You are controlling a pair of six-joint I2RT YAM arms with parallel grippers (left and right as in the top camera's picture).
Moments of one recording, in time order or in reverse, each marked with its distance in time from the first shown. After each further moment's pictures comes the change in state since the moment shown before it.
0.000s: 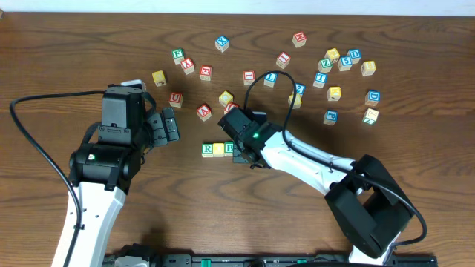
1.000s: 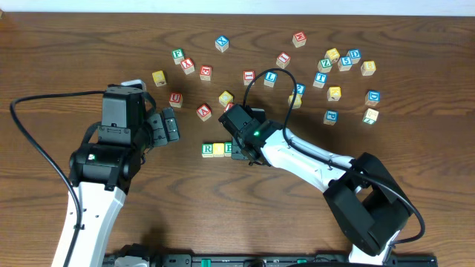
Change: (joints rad) left arm 0.000 0.000 0.000 0.000 0.000 0.000; right arm -0.010 0.015 0.007 0.048 -0.023 -0.016
